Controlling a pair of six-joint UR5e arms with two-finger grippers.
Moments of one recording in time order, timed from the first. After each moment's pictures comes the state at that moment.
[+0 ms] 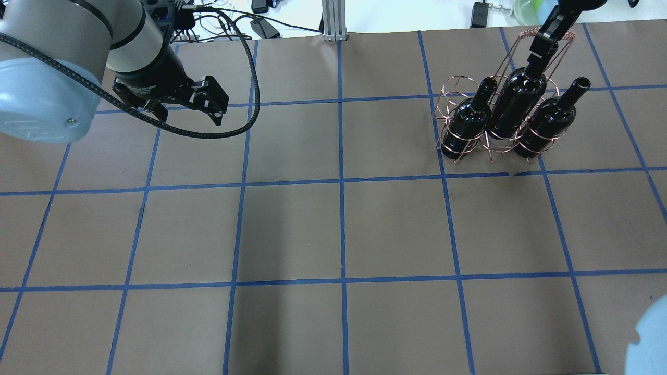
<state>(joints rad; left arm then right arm) -1.60 -1.59 -1.63 -1.38 1.58 0.08 1.38 -1.31 1.31 -1.62 -1.56 -1.01</state>
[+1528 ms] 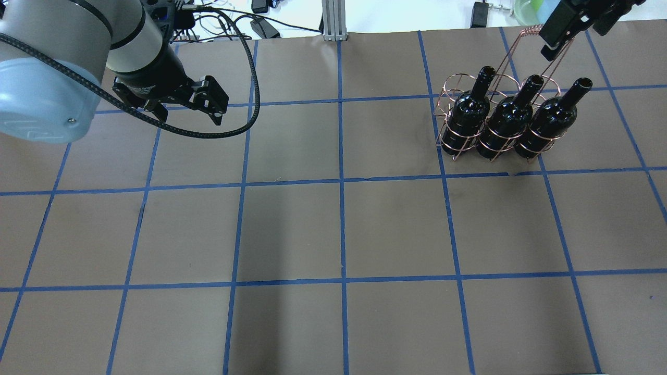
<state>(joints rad) -1.60 -1.59 -1.63 -1.38 1.58 0.08 1.39 -1.50 1.34 -1.50 -1.58 -0.52</state>
